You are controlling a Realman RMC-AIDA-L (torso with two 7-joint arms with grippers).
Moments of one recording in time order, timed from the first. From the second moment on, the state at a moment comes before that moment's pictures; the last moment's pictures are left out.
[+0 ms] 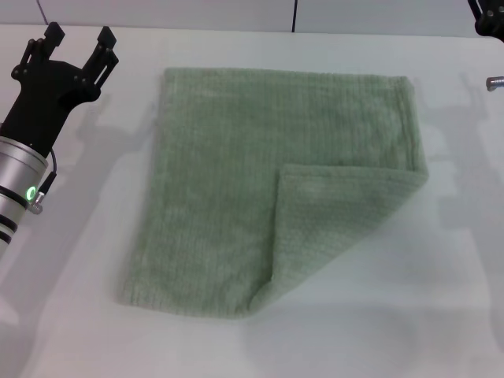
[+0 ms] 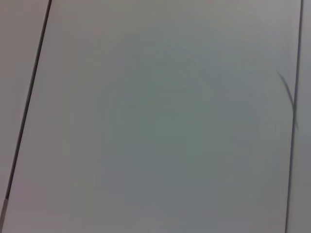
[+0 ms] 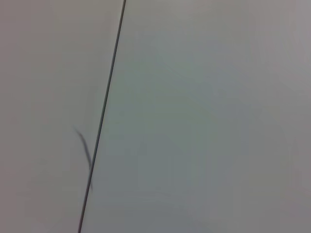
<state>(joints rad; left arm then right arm) -0.36 -2.07 -1.26 -0.32 2.87 1.19 -0.36 0.32 2.08 -2.10 -0.70 0.74 -1.11 -0.33</state>
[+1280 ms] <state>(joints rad) -0.44 -2.07 -1.21 -0.32 2.88 0.92 -0.37 0.32 2.08 -2.10 -0.68 0.74 -1.12 -0.28</state>
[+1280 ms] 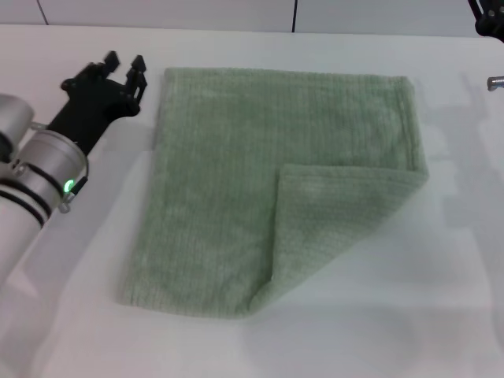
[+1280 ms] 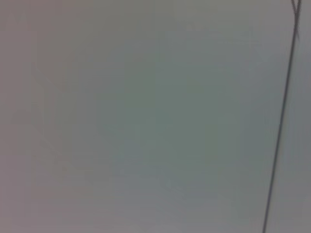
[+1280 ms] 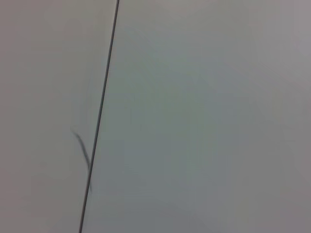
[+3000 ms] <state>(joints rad) -0.65 -2.07 -1.05 -0.33 2.88 0.40 -0.50 0.35 2.08 -2.10 -0.66 0.74 -1.09 -0.28</state>
